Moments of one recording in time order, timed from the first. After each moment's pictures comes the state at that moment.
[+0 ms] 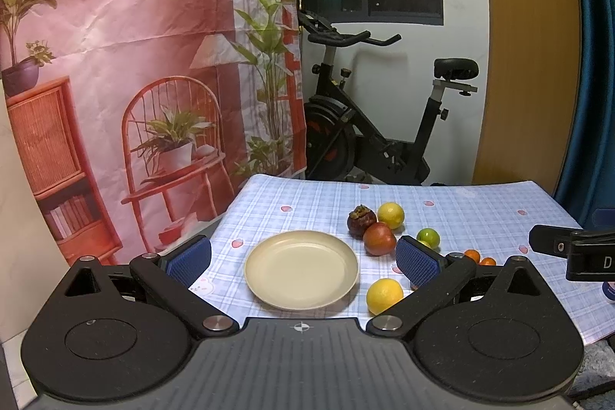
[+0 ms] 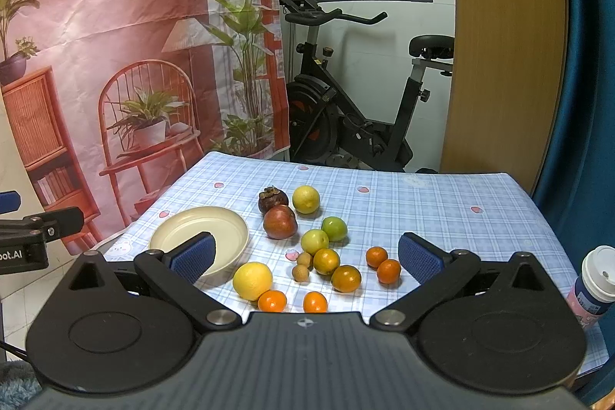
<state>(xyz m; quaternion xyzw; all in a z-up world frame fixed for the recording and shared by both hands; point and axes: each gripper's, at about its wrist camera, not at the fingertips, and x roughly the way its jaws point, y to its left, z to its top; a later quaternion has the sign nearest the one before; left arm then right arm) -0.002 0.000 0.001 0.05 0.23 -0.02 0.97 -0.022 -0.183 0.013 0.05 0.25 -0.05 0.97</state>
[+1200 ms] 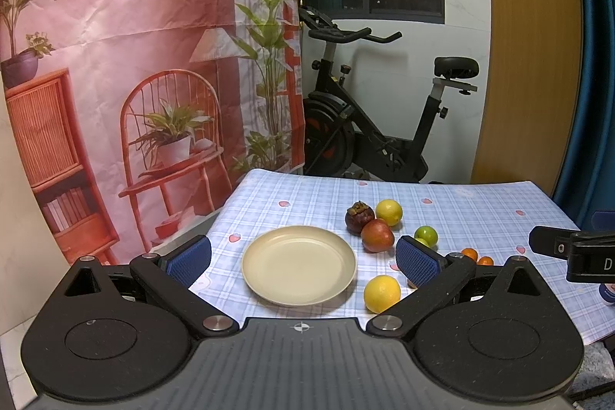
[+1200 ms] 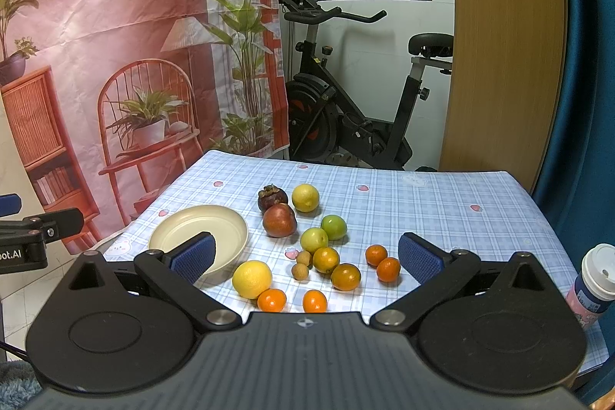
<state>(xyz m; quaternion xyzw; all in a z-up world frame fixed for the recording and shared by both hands) -0.001 -0.001 -0.001 0.04 0.24 -0.02 0.97 -0.023 -0.184 0.012 0.05 0.25 -0.05 0.97</state>
